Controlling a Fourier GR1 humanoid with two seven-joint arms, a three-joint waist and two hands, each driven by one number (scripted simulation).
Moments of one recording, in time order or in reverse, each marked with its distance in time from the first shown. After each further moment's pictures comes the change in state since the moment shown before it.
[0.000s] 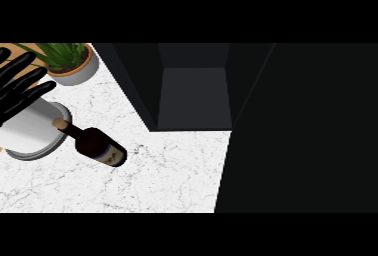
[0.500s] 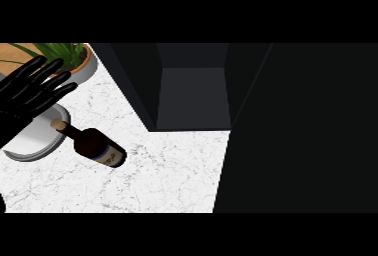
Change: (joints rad) left arm -0.008 -0.078 -0.033 0.137 -0.159 -0.095 -0.085; right arm -0.077 -0.030 0.035 -0.005 0.021 -0.075 0.067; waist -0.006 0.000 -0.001
